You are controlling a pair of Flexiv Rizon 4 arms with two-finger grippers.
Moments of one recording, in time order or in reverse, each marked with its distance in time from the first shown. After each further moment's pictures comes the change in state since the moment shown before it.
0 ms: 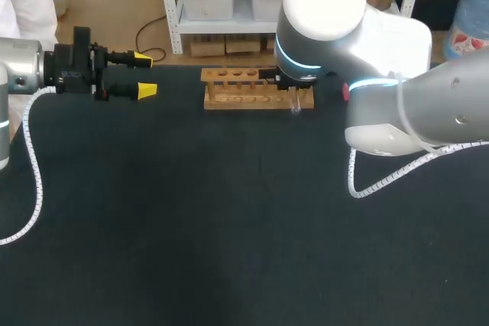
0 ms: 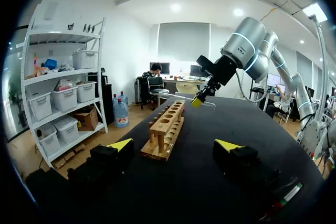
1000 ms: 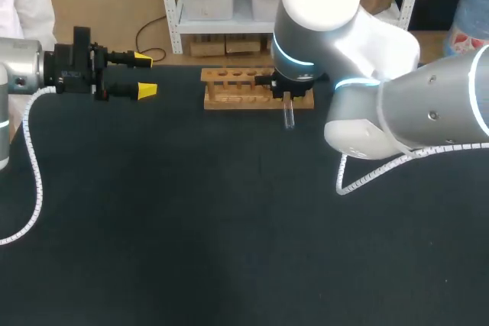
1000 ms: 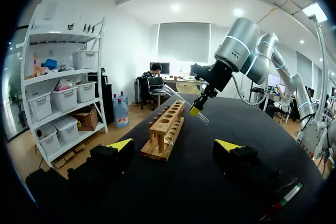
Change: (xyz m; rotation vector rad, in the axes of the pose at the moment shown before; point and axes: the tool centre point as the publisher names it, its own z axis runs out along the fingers) left arm 0.000 0.000 0.000 0.000 0.000 0.000; right arm 0.014 0.008 0.023 -0.029 0.090 -0.013
